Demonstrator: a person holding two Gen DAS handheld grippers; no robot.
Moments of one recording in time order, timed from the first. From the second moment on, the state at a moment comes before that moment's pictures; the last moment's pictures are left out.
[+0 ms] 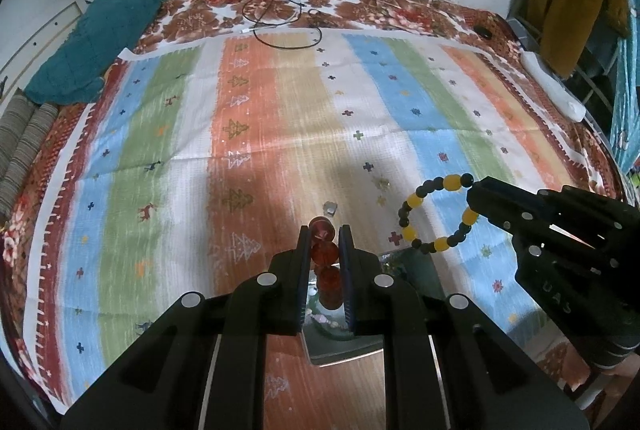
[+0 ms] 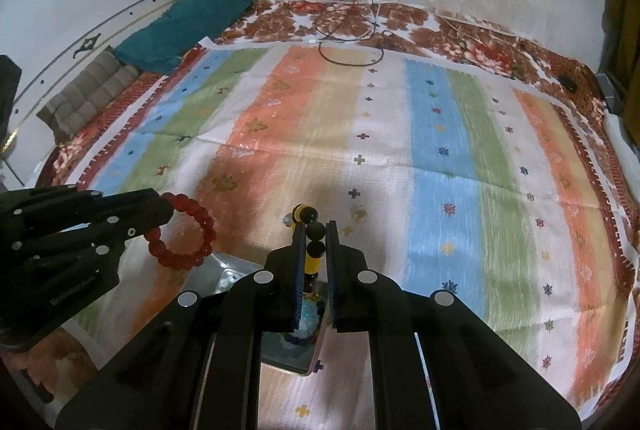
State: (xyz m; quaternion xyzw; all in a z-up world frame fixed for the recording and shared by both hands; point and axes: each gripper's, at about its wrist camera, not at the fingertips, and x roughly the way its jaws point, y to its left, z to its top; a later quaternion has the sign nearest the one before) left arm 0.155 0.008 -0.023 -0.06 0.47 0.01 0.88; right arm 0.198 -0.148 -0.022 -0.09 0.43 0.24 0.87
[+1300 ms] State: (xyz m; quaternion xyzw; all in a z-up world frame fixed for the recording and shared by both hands) left arm 0.126 0.000 -0.027 -0.06 0.48 0.00 0.88; right arm 0.181 -0.160 -0.037 -0.08 0.46 0.23 0.86
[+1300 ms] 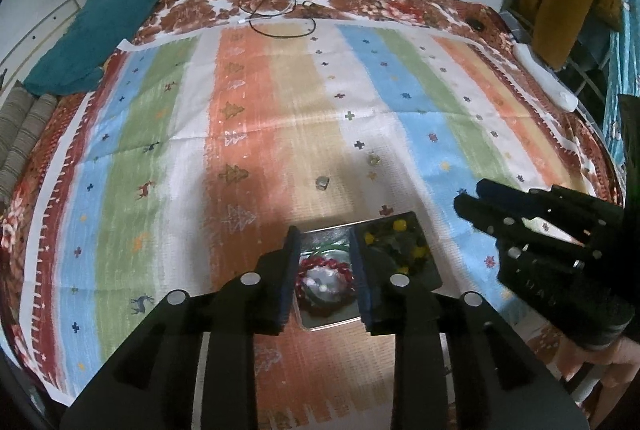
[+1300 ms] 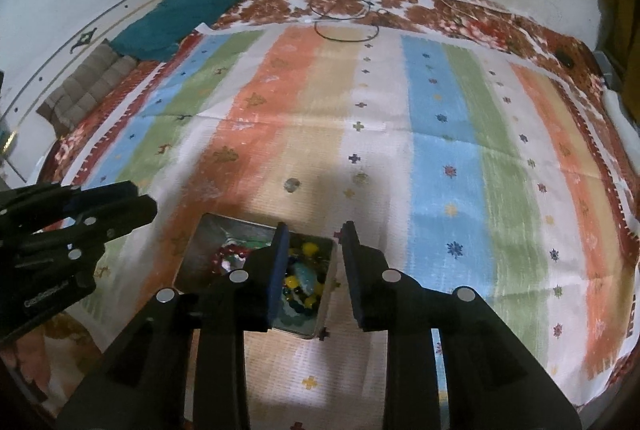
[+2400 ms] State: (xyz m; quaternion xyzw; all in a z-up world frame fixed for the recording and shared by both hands) left arm 0.197 0.001 -0.069 -0.04 0.53 -0.02 0.85; right arm 0.268 -0.143 -0.074 -0.11 0.51 0.20 0.83
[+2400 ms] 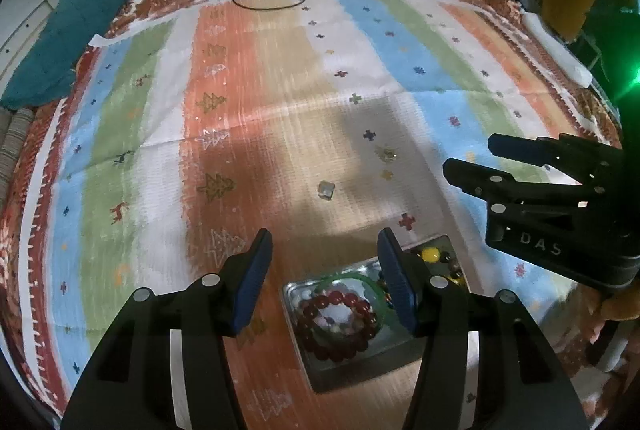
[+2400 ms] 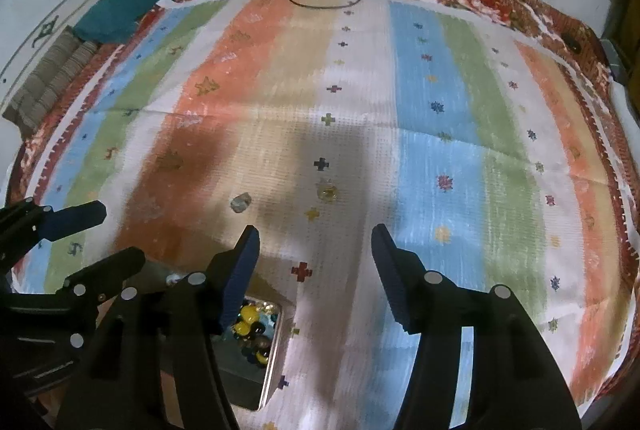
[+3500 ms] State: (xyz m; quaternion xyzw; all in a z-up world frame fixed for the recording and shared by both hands) left arm 0.258 -0.001 -0.121 -0.01 0.58 -0.04 0.81; right arm 0.328 -0.124 -0.126 -0.12 0.57 0.19 0.79
